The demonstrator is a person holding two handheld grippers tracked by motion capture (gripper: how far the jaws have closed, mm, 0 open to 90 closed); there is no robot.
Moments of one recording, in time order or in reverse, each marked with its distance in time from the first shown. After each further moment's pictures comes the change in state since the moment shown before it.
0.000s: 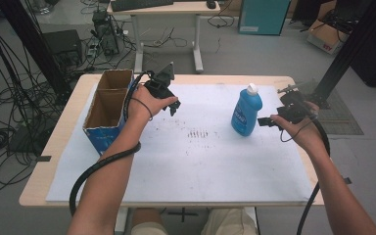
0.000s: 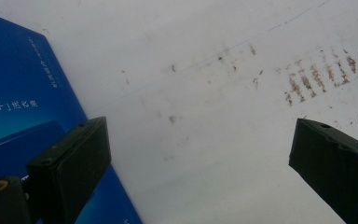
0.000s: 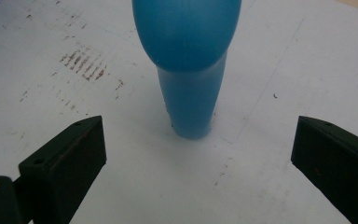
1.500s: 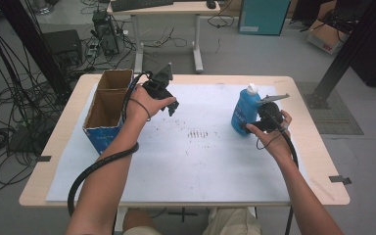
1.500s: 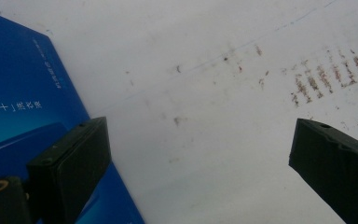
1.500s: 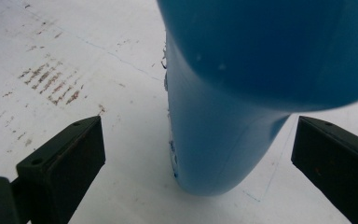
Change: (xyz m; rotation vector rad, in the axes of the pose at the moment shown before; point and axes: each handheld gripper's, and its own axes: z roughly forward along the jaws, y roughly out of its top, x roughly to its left) left arm 0.005 -0.002 0.003 -0.018 -0.001 -0.006; right arm 0.020 -0.013 0.070 -0.111 -0.066 -0.015
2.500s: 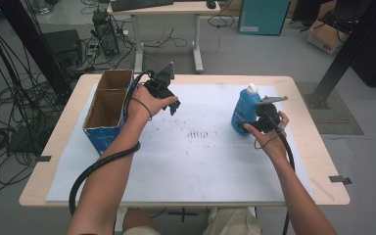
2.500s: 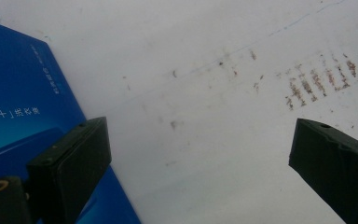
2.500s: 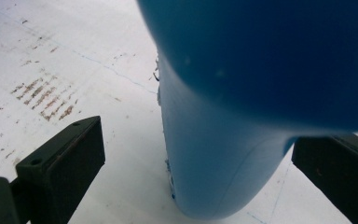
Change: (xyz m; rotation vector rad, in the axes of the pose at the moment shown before) left arm -0.004 0.002 -0.002 -0.007 0.000 0.009; right arm -0.002 -0.004 0.012 -0.073 0.000 -0.003
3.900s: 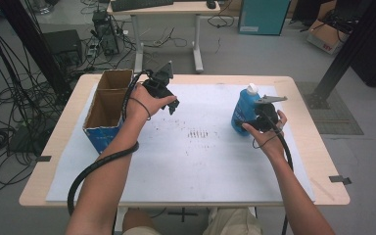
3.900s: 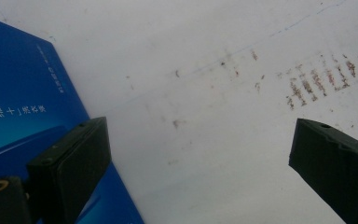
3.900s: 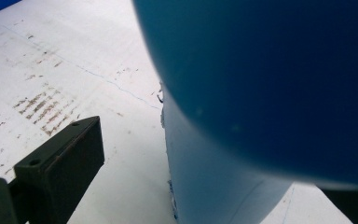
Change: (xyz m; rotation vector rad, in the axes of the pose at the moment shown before) left arm 0.002 -0.002 -0.003 -0.005 0.002 0.000; right arm 0.000 0.001 0.005 -0.056 0.013 -0.013
